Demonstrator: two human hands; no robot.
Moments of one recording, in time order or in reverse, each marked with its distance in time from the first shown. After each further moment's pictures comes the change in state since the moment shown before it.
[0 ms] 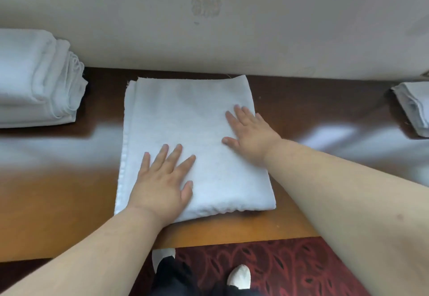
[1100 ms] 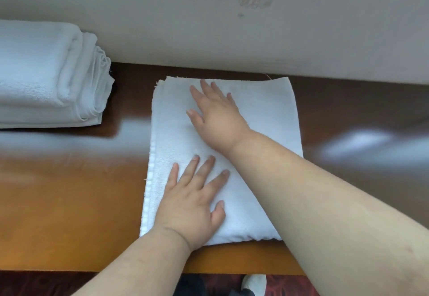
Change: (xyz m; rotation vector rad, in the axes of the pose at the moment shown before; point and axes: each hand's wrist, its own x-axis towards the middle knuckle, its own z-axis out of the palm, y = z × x) left_hand 0.004 -0.005 -0.003 -0.150 0.027 0.036; right_hand 0.102 -0.134 -0.027 0.341 0.271 -0.147
